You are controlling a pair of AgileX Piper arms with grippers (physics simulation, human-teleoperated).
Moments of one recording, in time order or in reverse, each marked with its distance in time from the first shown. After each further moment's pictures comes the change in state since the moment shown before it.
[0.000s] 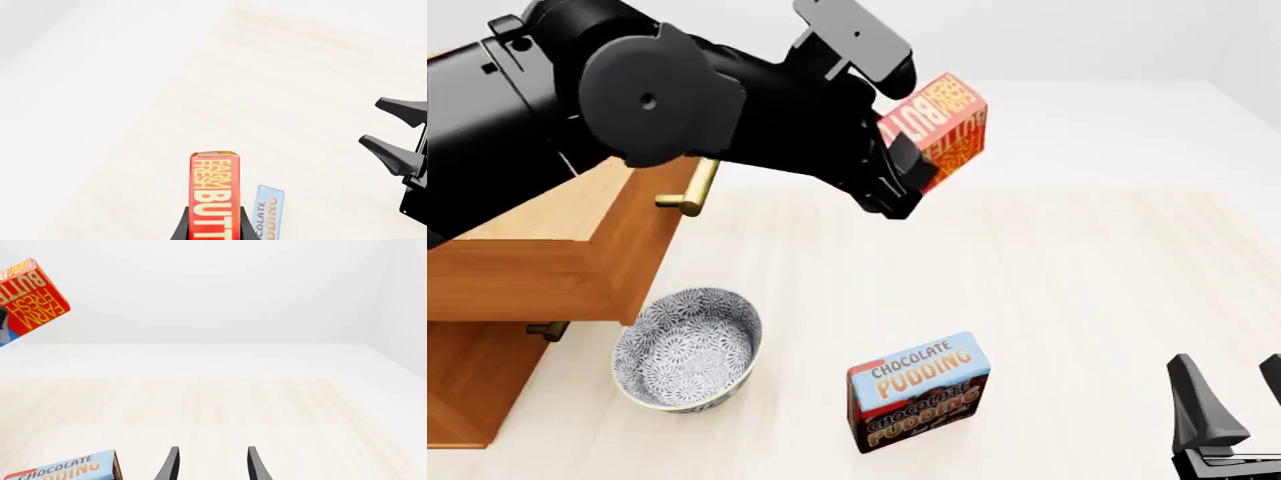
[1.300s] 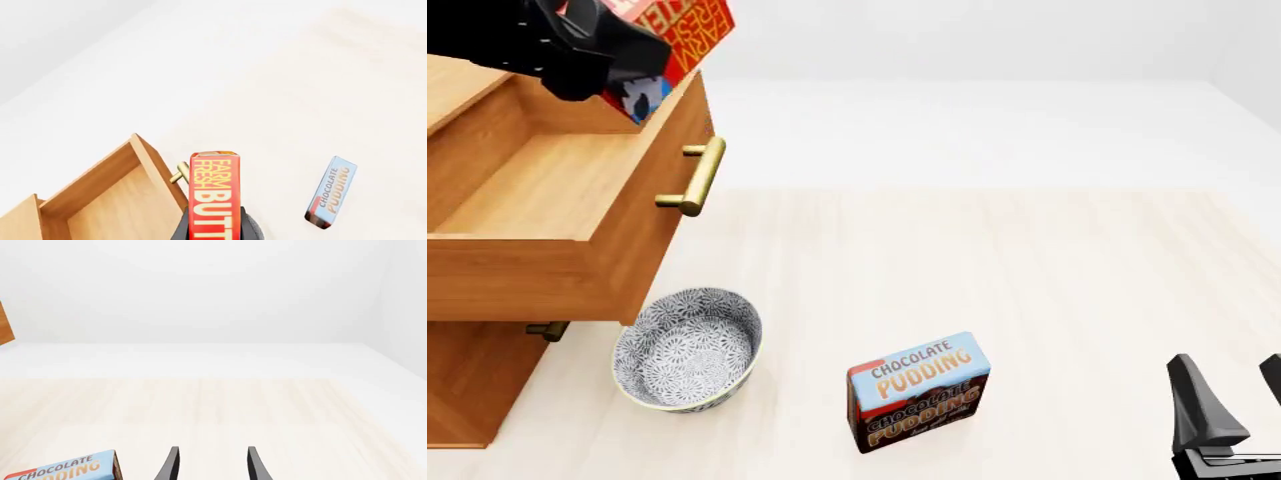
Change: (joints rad) left arm 0.359 -0.322 -0.075 0.333 0.060; right arm 0.000 0.000 0.000 0.000 0.000
